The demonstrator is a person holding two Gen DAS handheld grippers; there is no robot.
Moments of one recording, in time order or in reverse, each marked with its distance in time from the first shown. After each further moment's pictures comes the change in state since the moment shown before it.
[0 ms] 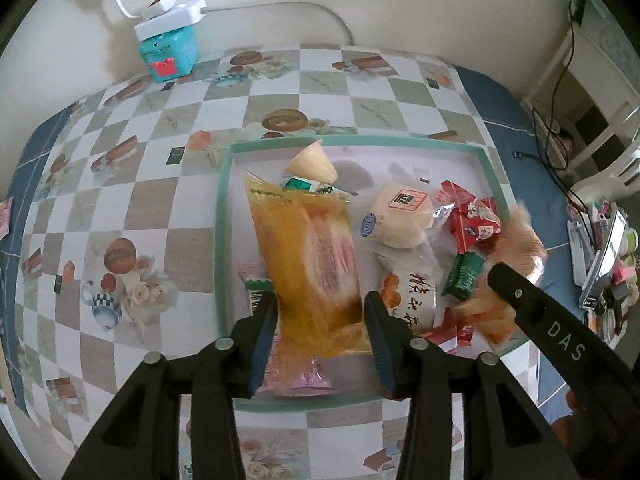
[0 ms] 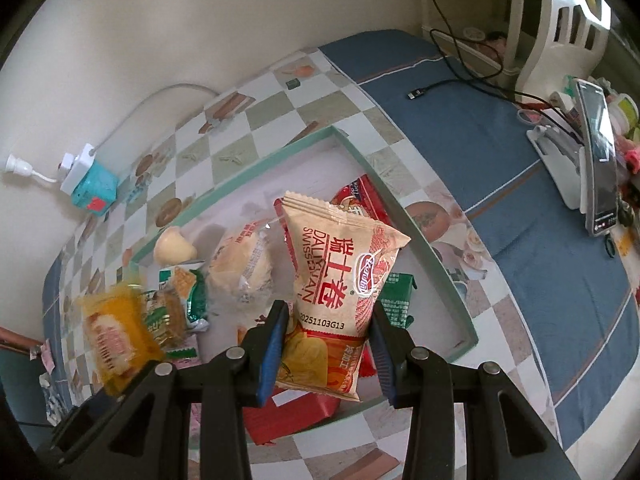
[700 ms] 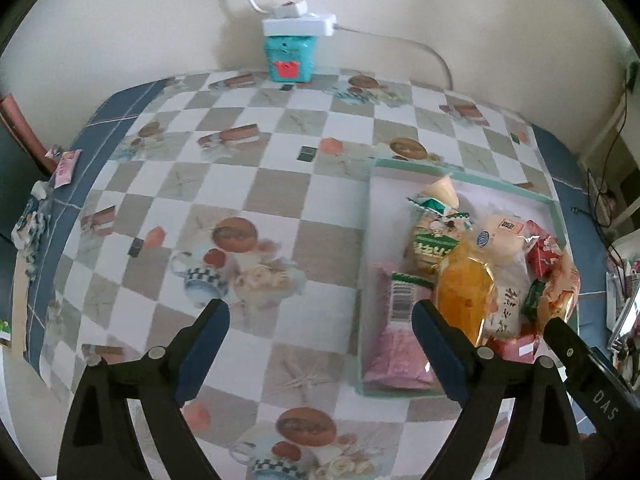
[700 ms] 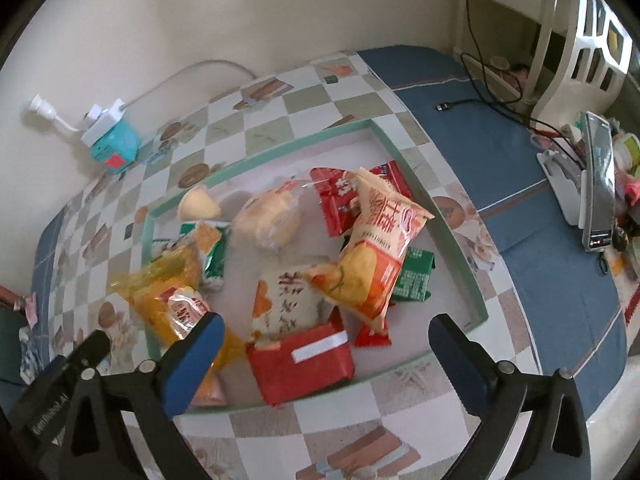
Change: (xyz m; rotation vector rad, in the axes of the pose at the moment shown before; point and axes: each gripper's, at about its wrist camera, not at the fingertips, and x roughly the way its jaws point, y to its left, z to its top) left arm -0.034 0.095 -0.037 -0.188 -0.117 0.149; right arm -0.020 0.031 -0.041 -0.155 -0.040 -0.039
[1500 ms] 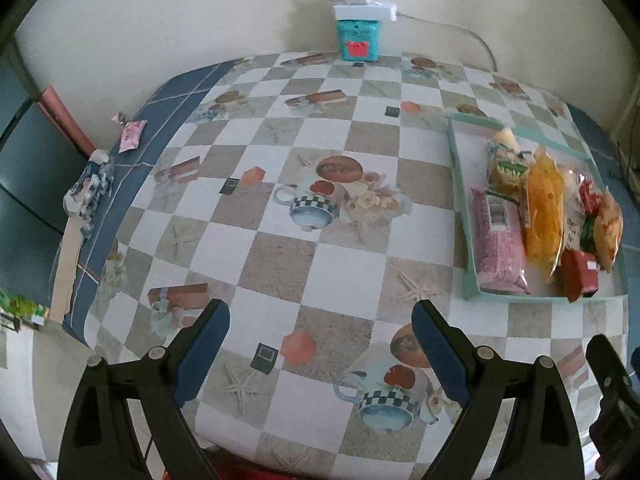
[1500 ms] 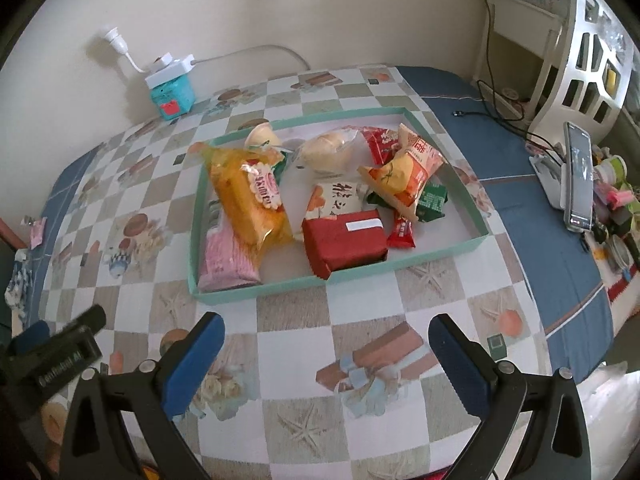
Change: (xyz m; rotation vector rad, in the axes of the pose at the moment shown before) left arm -0.022 0.064 -0.069 -0.006 0.000 0.147; right arm -0.050 0.037 -0.102 -0.151 -0.071 -0.017
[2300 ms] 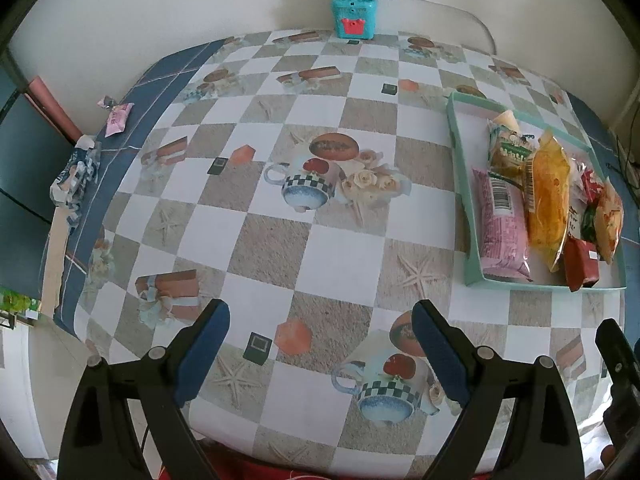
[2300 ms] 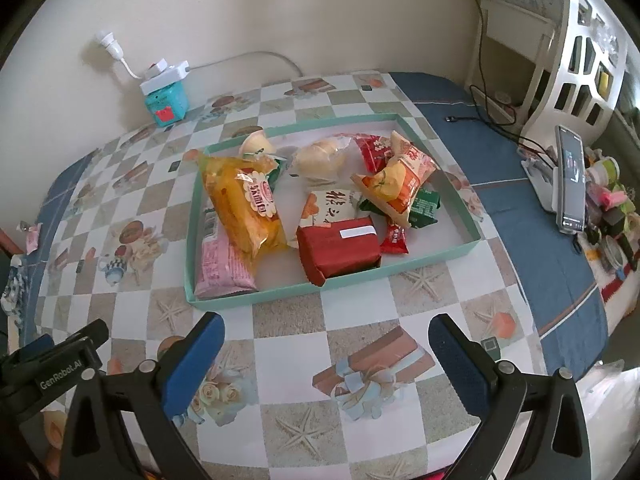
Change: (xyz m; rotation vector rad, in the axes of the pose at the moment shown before) left arm 0.016 0.000 -0.001 0.014 0.082 -0.030; right arm 0.000 0.001 0.004 0.007 -0.012 -0.023
